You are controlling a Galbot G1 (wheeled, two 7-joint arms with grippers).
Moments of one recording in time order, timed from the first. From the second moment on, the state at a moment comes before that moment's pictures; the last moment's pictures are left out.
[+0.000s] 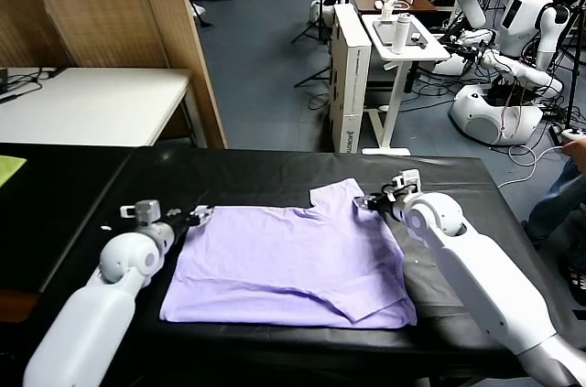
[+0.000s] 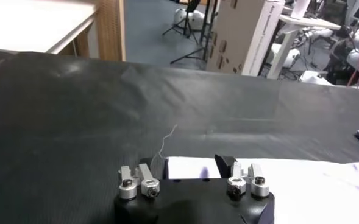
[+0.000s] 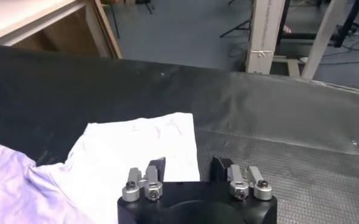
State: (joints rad) left arm 0.89 -1.01 -0.33 -1.57 -0.79 0.61 -0.11; right arm -0.55 0.99 -0.01 1.43 0.86 -0.72 0.08
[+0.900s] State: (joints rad) left arm 0.89 -1.02 -0.32 -1.56 -0.79 0.60 -0.10; right arm -0.58 0.99 0.00 1.42 0.86 -0.71 0.08
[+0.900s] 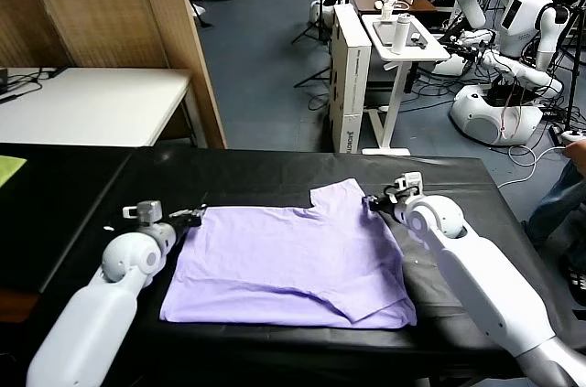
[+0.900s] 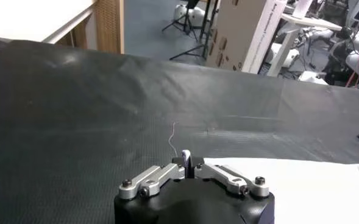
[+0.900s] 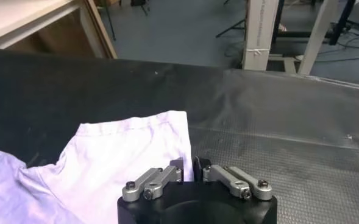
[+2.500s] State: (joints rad) left arm 1.35 -0.99 -0.60 -2.05 -0.82 0.55 -0.13; right arm -1.16 0.74 0.44 2.05 1.00 -0.72 0.15
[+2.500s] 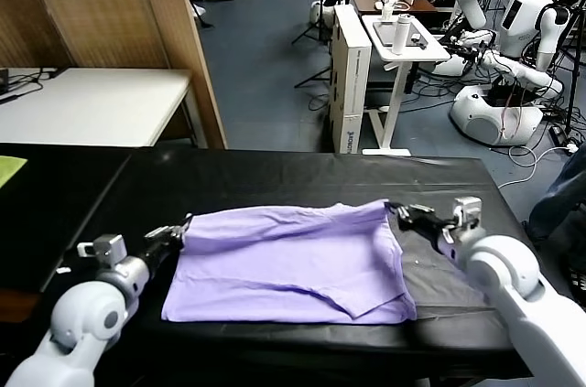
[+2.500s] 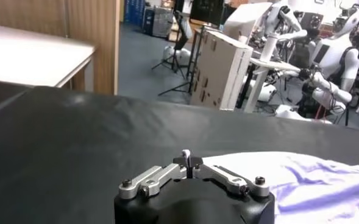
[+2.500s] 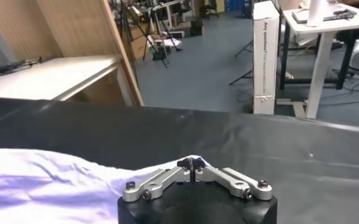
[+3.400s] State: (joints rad) left arm 1.59 -1.03 -0.68 -2.14 -0.77 0.52 -0.13; right arm -1.30 0.67 0.39 2.12 0.98 -0.74 0.19
